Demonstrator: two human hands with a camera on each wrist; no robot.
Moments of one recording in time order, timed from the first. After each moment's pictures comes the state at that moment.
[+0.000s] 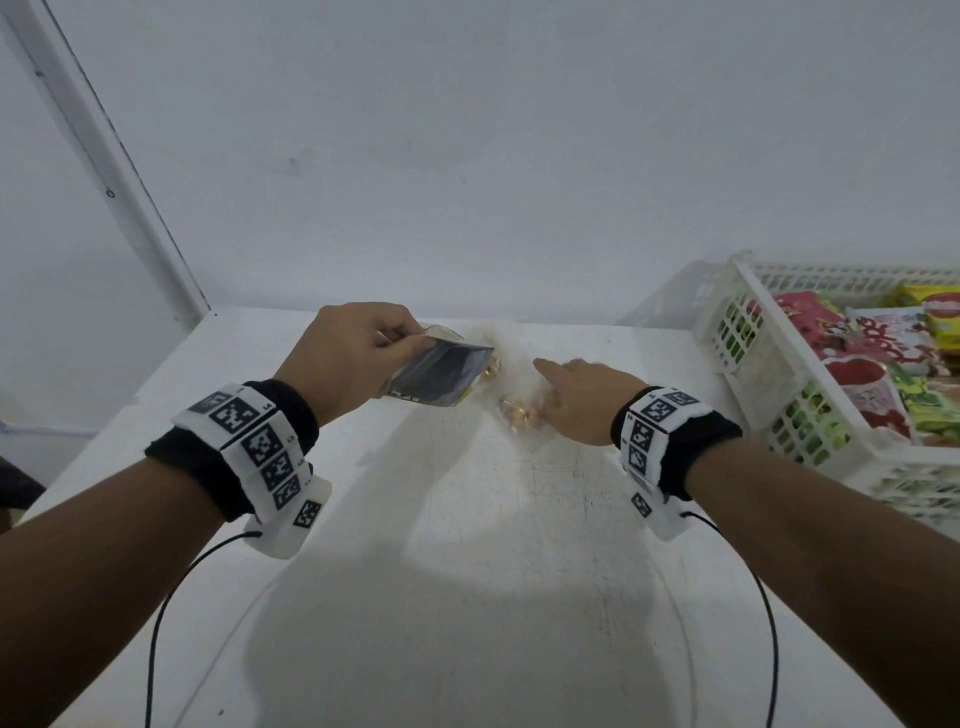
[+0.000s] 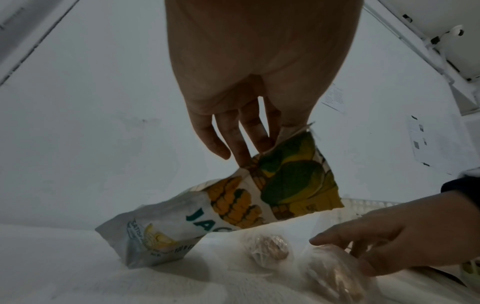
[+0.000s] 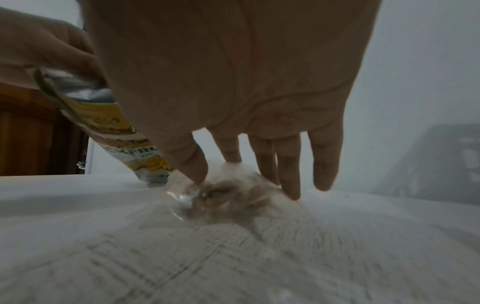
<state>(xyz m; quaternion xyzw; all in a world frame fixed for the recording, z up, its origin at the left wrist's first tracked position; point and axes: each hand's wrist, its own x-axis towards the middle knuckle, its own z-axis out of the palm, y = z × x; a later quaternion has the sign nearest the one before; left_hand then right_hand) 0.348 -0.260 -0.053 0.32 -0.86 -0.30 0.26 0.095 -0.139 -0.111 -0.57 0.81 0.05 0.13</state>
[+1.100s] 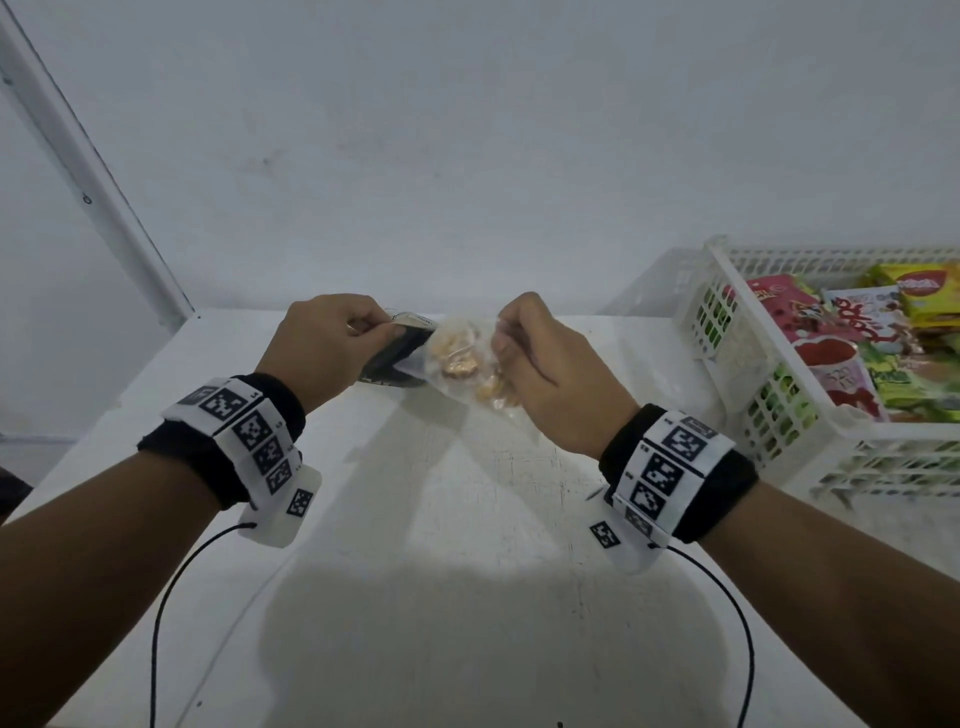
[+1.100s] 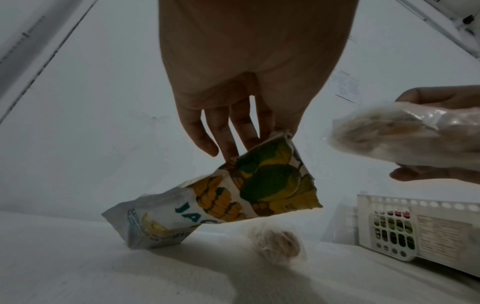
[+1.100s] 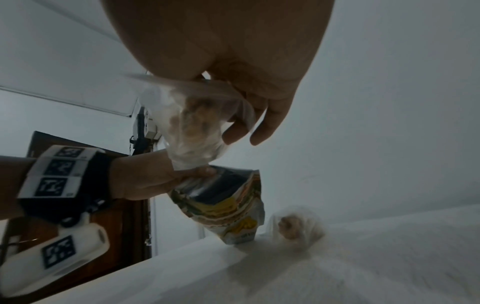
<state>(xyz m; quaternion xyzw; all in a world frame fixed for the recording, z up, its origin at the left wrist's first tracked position) 0.336 -0.270 -0.062 0.38 -0.85 -0.23 0.29 0.149 -0.094 -0.069 -0.65 0.63 -0.43 0.07</state>
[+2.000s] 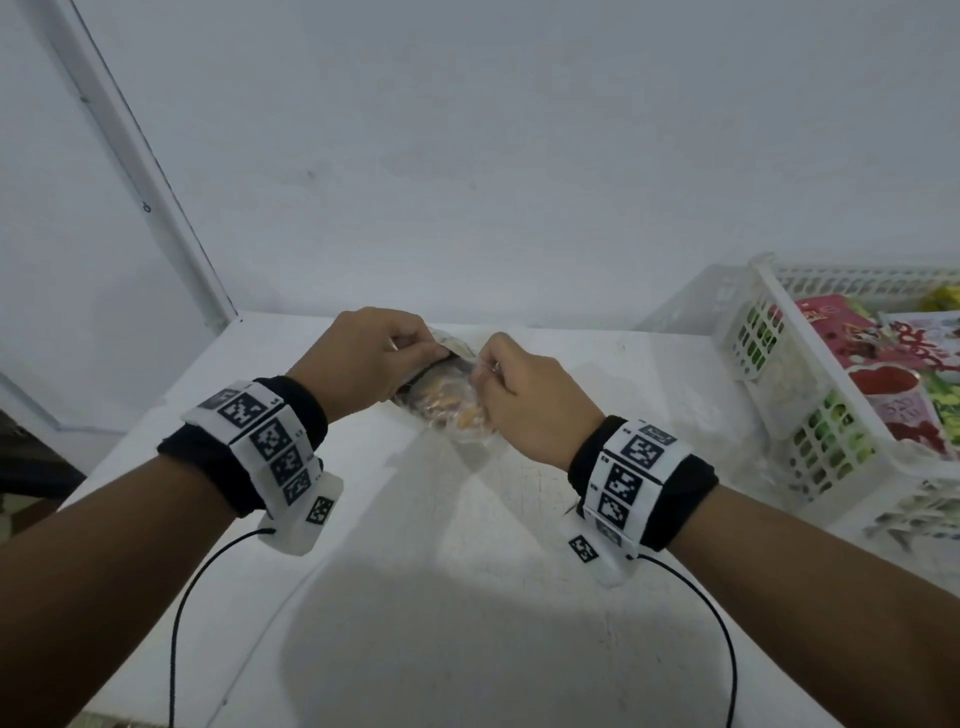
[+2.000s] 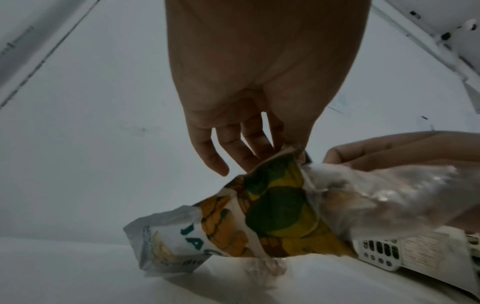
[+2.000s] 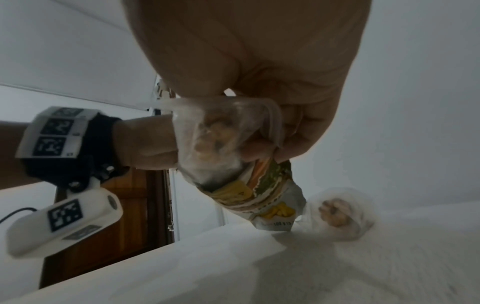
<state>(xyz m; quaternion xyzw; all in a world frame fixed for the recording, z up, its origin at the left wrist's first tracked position) 0.340 -0.256 -0.045 0.33 -0.88 -0.26 0.22 0.176 -0.130 -0.079 -0.62 0.68 -0.35 0.15</state>
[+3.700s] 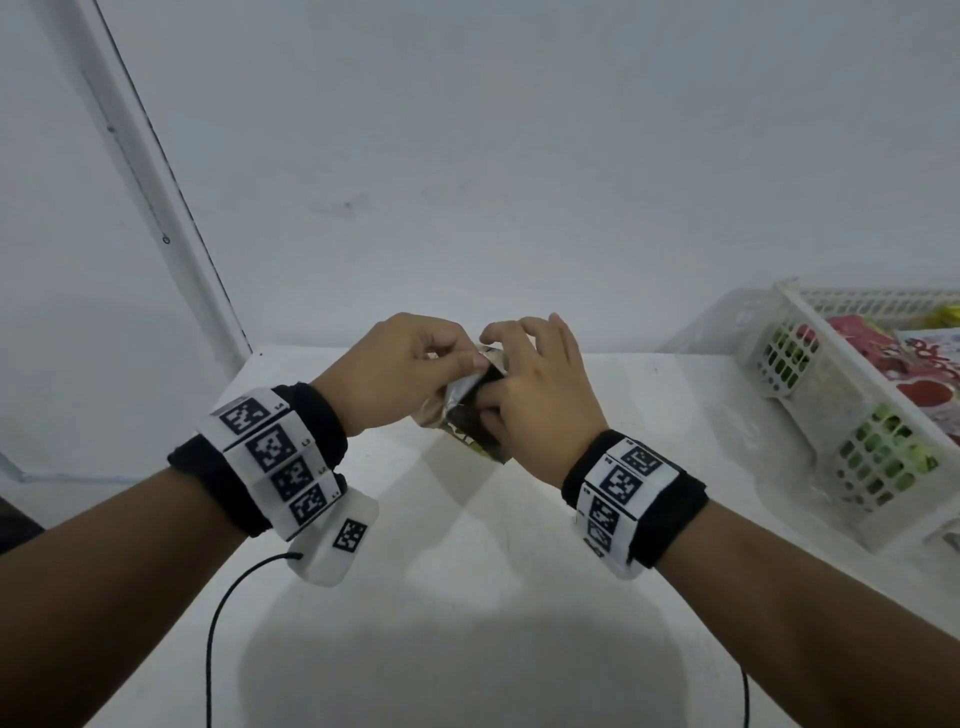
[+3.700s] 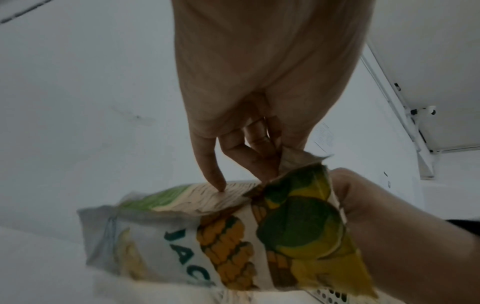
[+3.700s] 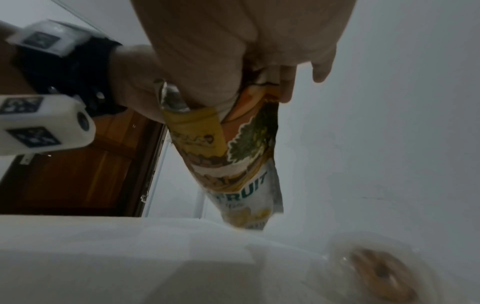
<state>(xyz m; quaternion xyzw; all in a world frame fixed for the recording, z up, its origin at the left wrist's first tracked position) 0.380 -0.303 -0.030 0.20 -0.88 -0.39 0.20 0.225 -0.191 -0.087 -0.68 0.66 -0.23 -0.23</state>
